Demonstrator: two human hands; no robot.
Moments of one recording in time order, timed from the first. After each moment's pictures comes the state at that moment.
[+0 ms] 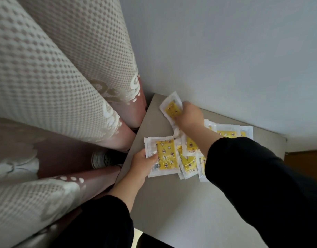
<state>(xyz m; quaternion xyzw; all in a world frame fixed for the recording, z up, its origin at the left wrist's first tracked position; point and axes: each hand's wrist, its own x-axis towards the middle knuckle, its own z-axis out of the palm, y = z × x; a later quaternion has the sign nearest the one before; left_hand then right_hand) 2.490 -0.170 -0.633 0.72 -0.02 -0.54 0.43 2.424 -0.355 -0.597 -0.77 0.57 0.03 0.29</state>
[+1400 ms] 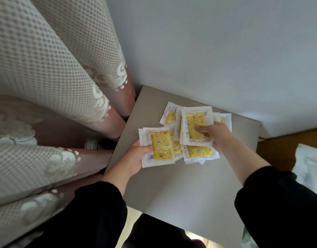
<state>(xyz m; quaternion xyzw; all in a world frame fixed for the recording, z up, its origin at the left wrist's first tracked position) 2.467 -0.163 -0.600 0.59 0.02 -0.65 0.48 2.282 -0.324 -0.566 -0.36 0.65 -0.12 0.66</state>
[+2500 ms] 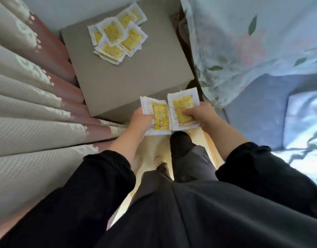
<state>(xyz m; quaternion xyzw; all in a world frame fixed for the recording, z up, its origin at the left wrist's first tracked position) 2.329 0.094 -0.476 0.70 -0.35 -0.61 0.14 2.145 0.112 -0.491 -0.15 0.75 -0.24 0.60</state>
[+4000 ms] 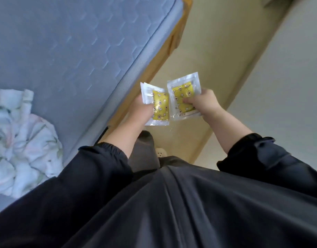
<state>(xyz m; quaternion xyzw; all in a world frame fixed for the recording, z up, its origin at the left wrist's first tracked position) 2.027 1.012 -0.456 -0.05 -0.82 -0.35 -0.46 2.147 1.150 -0.450 0.59 0.56 -0.59 0.03</state>
